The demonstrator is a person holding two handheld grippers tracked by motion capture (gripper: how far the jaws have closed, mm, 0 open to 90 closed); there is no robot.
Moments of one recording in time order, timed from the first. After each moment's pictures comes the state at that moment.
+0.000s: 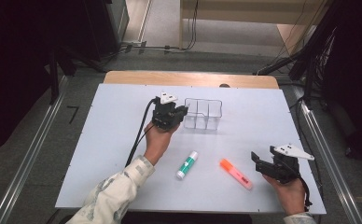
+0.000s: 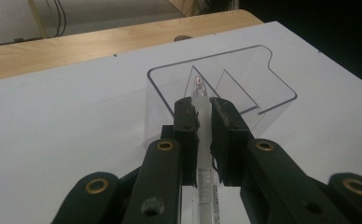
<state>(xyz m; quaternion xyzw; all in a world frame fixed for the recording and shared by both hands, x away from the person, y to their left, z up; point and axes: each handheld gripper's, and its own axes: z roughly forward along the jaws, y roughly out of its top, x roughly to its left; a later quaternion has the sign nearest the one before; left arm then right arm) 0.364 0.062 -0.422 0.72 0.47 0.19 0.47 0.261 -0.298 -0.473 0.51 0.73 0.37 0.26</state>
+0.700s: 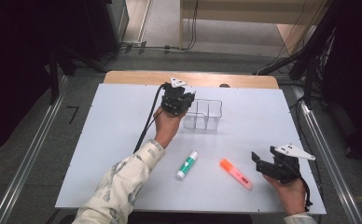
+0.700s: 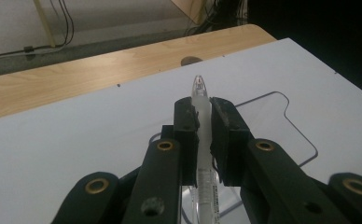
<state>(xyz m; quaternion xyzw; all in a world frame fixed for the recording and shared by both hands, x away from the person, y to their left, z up) 0.405 0.041 -0.404 0.72 0.48 0.21 0.46 0.261 -0.300 -0.473 0.51 0.73 0.37 0.25</state>
